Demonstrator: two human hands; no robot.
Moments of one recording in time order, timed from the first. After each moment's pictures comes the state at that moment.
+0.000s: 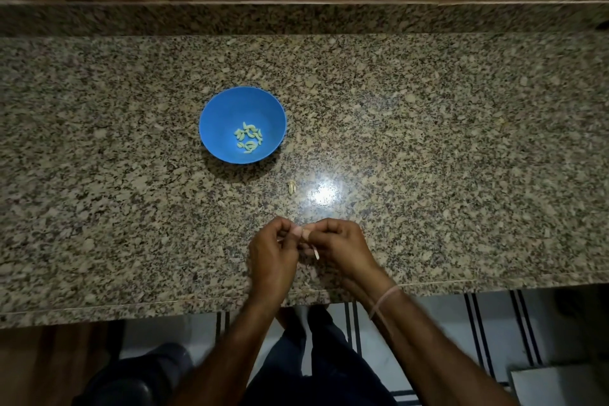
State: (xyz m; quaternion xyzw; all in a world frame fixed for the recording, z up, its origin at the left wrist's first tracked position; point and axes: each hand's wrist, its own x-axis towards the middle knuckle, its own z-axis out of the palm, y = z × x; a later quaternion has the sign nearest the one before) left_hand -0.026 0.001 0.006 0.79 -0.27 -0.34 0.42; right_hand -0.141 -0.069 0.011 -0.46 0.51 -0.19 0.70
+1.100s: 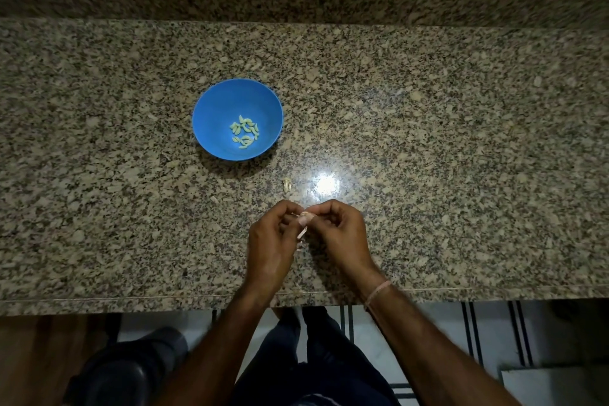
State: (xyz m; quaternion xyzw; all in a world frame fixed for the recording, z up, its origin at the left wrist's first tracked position) left_hand -0.022 -0.021 0.007 0.78 -0.31 -0.36 0.42; right_hand -0.142 -0.094 0.000 -0.49 0.51 -0.24 0.66
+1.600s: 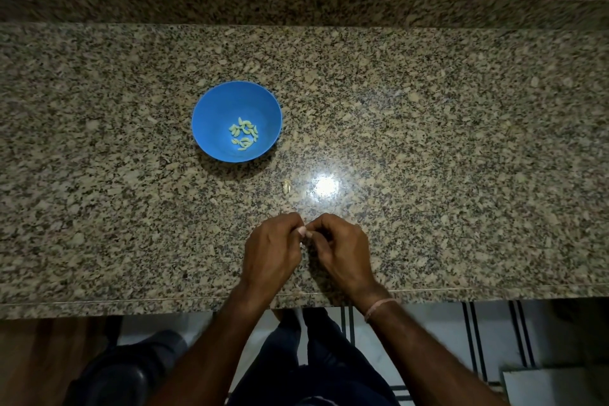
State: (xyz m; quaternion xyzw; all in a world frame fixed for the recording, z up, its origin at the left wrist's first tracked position) left_hand -0.019 -0.015 0.002 0.79 -0.49 -0.25 0.26; right_hand -0.159 -0.078 -0.020 -0.76 0.46 -0.21 0.41
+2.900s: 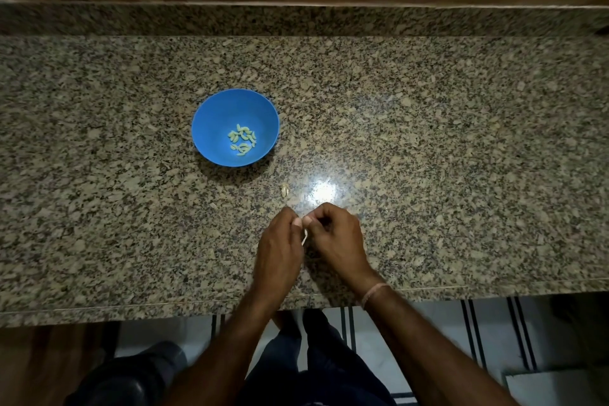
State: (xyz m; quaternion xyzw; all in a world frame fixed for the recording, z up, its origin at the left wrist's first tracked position) left_hand -0.034 -0.015 0.000 0.79 -0.41 -0.29 0.35; right_hand -0.142 -0.092 0.003 -0.69 0.52 -0.19 0.46
